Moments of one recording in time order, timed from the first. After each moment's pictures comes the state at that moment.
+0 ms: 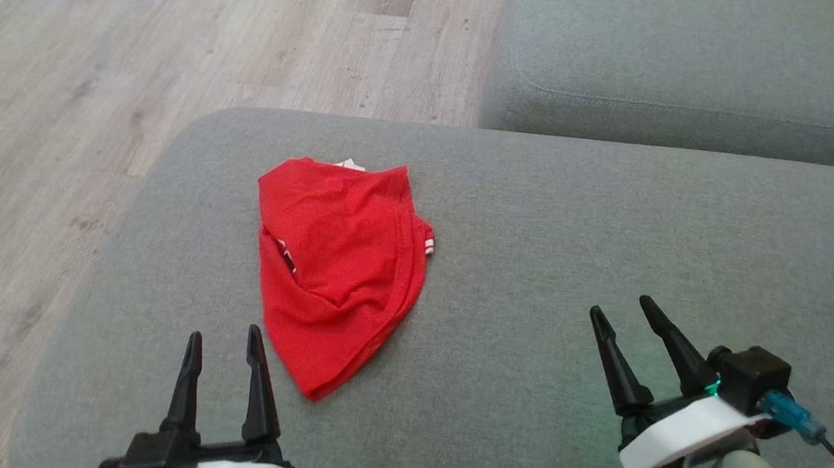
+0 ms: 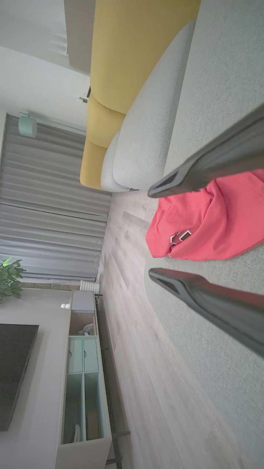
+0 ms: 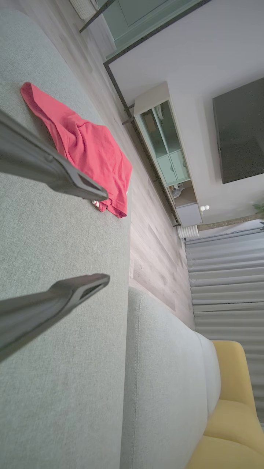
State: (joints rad) left arm 0.01 0.05 -0.14 0.23 -0.20 -0.02 -0.25; right arm 0.01 -0.05 0.22 0.32 0.27 0.13 -0.25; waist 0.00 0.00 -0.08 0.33
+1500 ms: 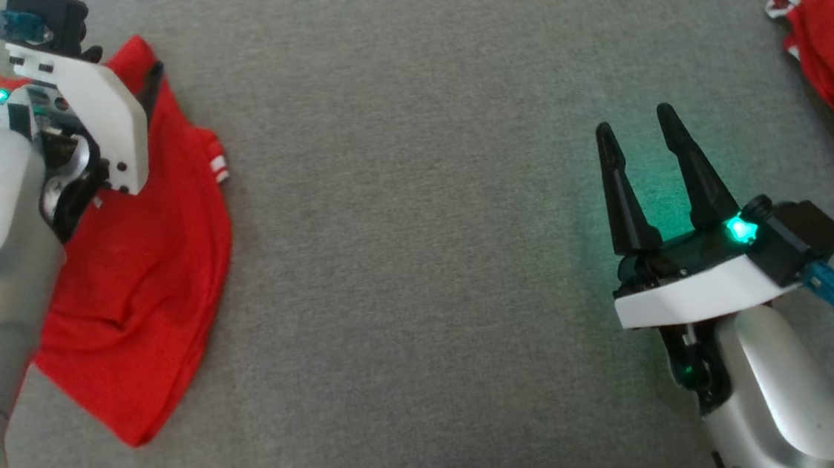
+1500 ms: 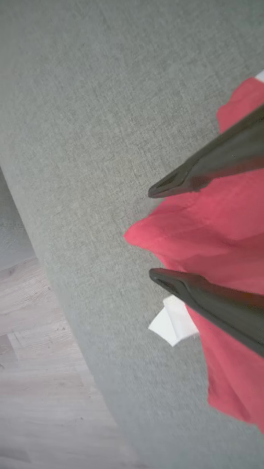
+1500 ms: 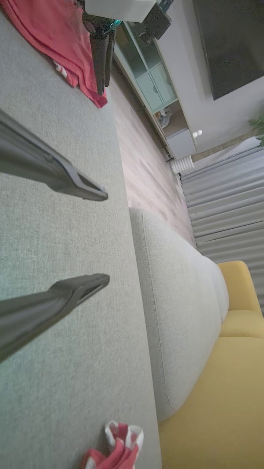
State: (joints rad) left arm -1.06 0.43 -0.76 0.81 -0.64 -0.13 0.40; right arm -0.23 -0.05 0.19 0.14 0.24 0.13 -0.25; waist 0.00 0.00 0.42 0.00
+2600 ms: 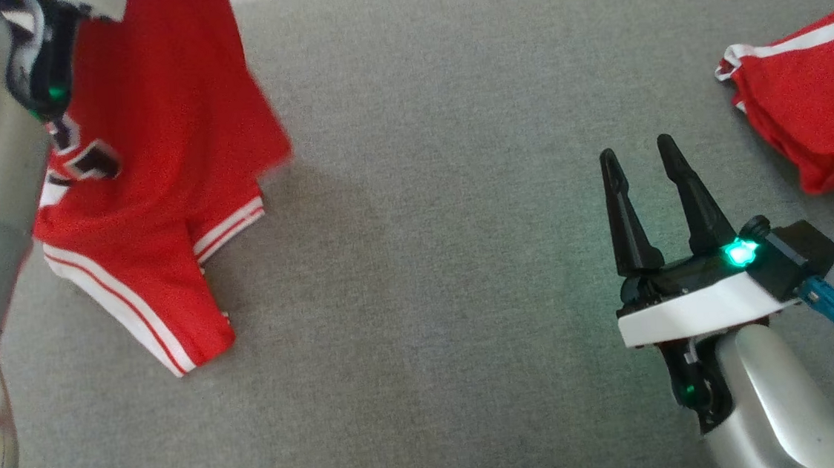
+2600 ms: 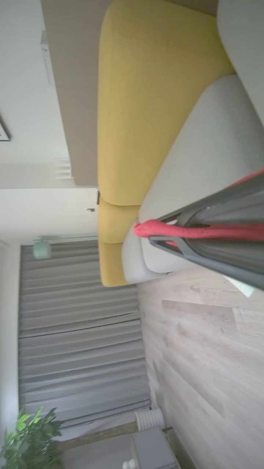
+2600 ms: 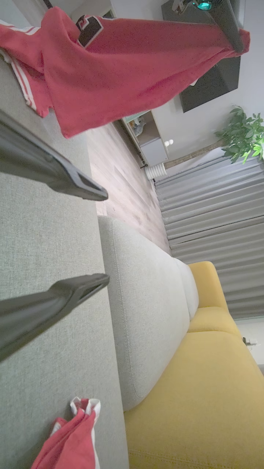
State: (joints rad) left arm -1.27 0.36 -0.73 0.83 -0.76 -0.12 -0.20; right arm -0.21 -0.05 0.19 0.18 0.29 0.13 -0.25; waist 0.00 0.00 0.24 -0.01
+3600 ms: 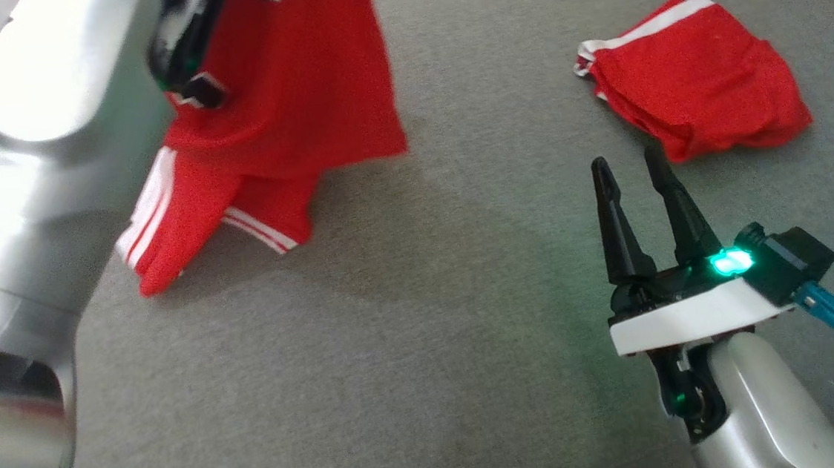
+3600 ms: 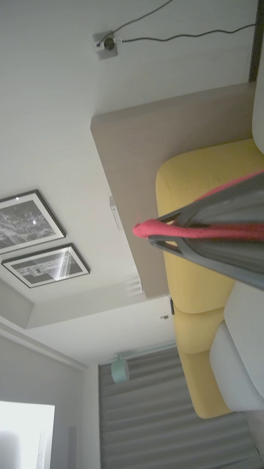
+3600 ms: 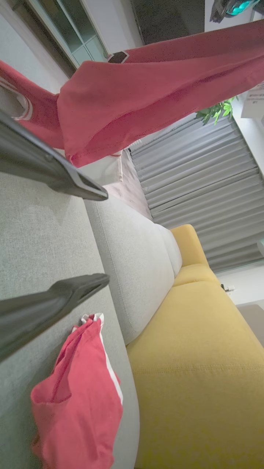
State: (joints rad) left arm -1.32 0.27 -0.82 0.61 -0.65 -0.11 -0.26; right arm -0.20 -0.05 0.23 0.18 0.39 0.13 -0.25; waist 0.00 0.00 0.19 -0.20
